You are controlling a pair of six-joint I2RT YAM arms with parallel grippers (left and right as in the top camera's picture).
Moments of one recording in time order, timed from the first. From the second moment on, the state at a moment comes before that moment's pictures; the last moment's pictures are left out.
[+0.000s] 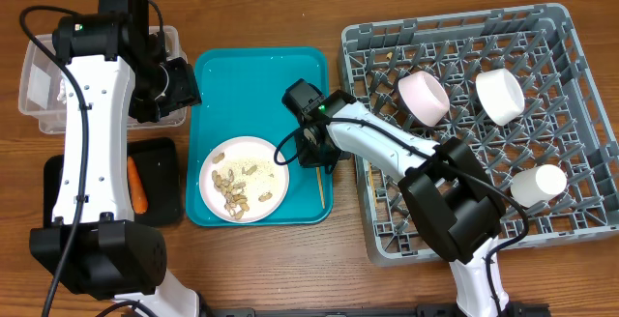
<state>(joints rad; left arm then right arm) 0.07 1.80 1.89 -1.49 0.13 -0.25 0.69 2.15 1.57 -0.88 -0.06 0.54</state>
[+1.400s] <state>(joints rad) 0.07 1.80 1.89 -1.50 0.13 -0.25 0.47 1.80 1.55 -1.13 0.03 0.31</state>
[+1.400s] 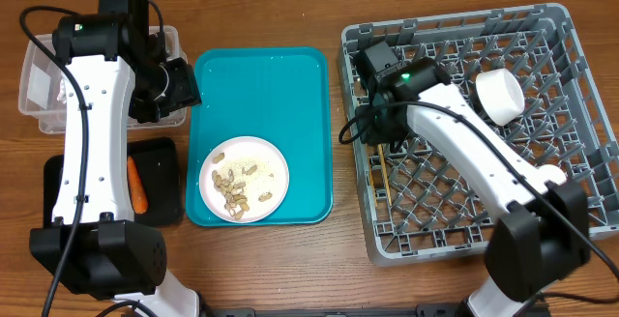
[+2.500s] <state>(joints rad) -0.43 1.81 1.28 -0.83 0.09 -0.72 0.07 1.44 1.58 -1.32 -0.12 0.29</state>
